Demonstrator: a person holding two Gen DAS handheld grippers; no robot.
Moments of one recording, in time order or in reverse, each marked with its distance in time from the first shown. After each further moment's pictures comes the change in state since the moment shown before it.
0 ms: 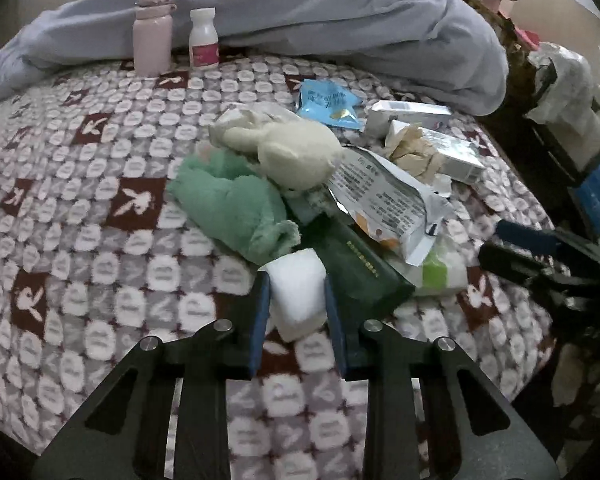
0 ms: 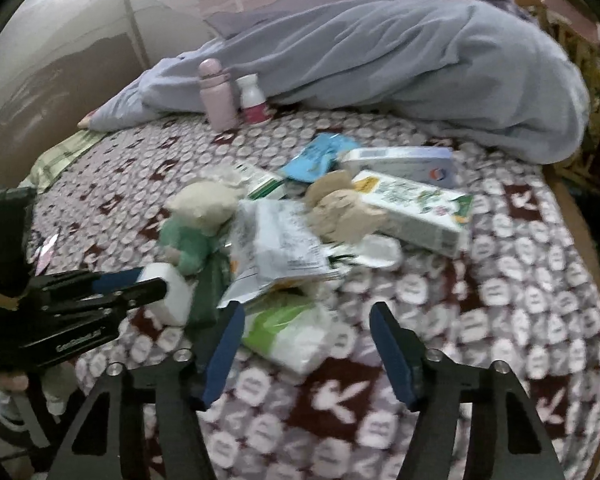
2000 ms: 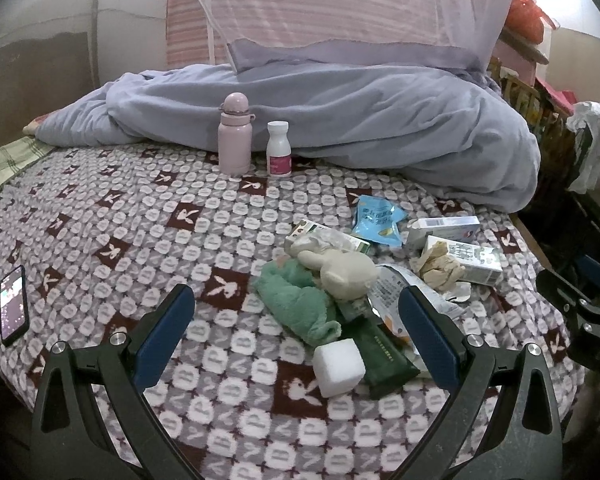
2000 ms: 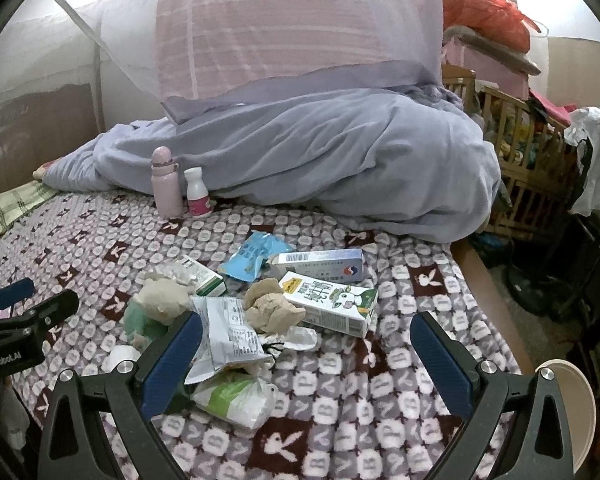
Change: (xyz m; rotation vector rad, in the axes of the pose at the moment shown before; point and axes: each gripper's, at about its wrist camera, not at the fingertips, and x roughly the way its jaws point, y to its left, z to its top) left arm -0.079 -0.013 0.012 -0.087 -0.342 0.255; right arm -0.070 0.002 0.018 0.017 -0.303 -0.298
